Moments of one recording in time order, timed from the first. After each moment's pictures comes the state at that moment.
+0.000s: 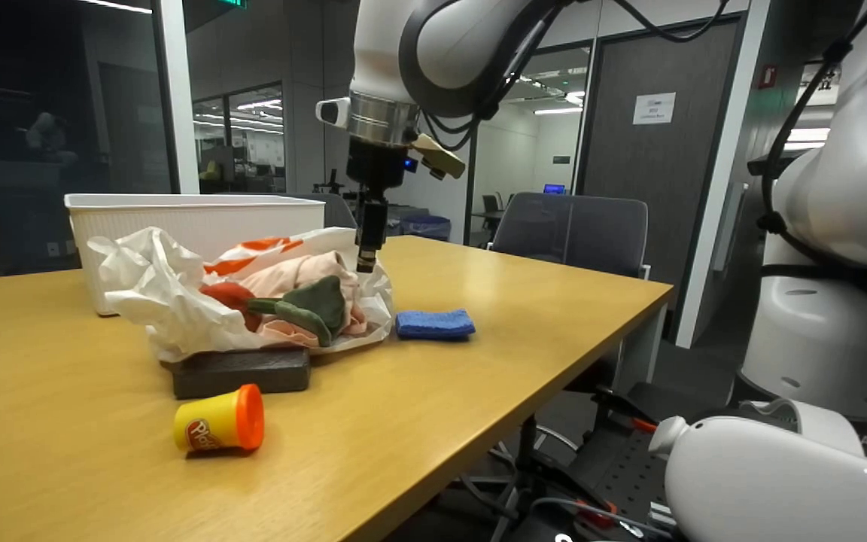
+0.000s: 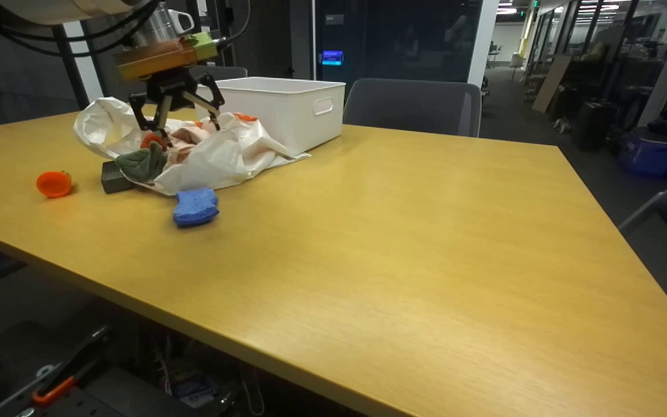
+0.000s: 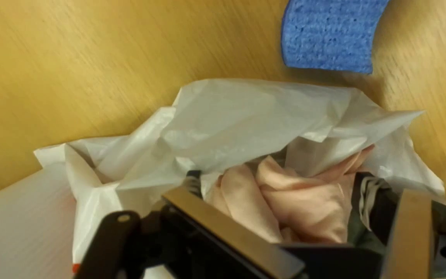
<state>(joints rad) 0.25 -0.11 0.17 -2.42 -0.24 2.54 -0.40</state>
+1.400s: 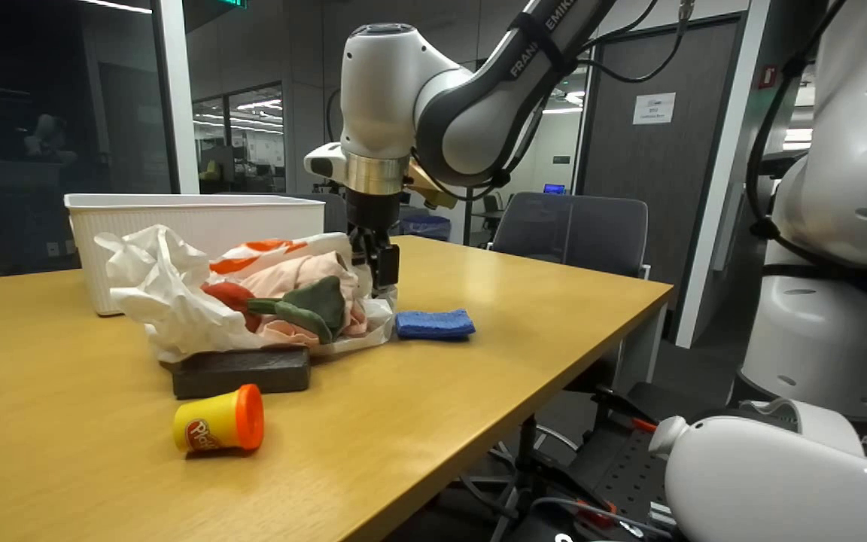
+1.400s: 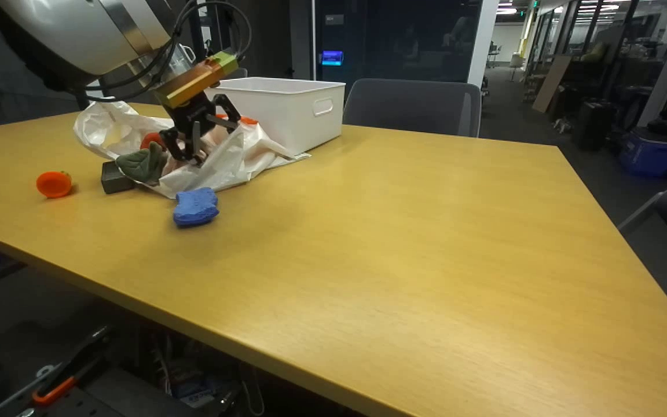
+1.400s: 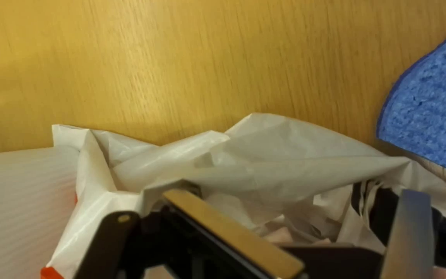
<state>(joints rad) 0.20 0.03 0.18 -2.39 -0.69 2.59 -0.37</state>
